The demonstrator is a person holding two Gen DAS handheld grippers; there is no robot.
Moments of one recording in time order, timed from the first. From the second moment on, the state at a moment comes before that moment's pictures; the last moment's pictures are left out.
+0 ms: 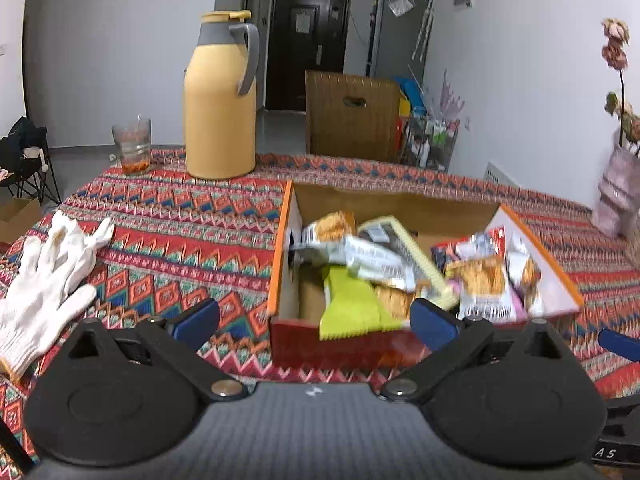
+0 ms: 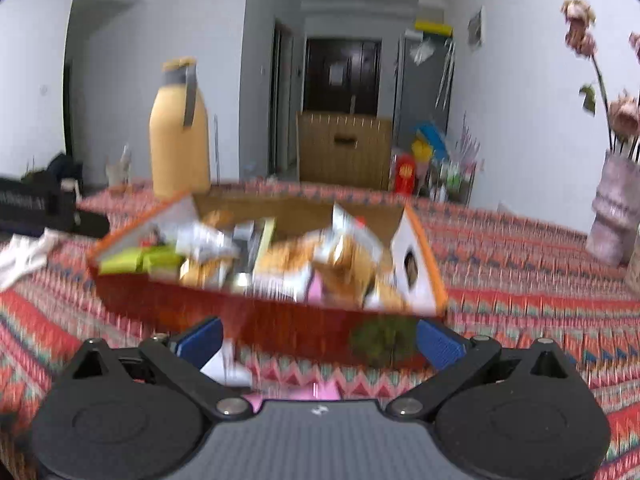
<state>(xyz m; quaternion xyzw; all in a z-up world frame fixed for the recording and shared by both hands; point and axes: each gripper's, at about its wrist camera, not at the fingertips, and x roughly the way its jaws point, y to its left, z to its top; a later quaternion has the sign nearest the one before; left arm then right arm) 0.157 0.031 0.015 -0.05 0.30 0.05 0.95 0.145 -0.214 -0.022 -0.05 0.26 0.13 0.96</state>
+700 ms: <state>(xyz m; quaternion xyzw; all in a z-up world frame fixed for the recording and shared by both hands) 0.126 0.017 -0.012 -0.02 0.34 0.02 0.94 0.149 -0.205 -0.075 -0.05 0.37 0.17 0.91</state>
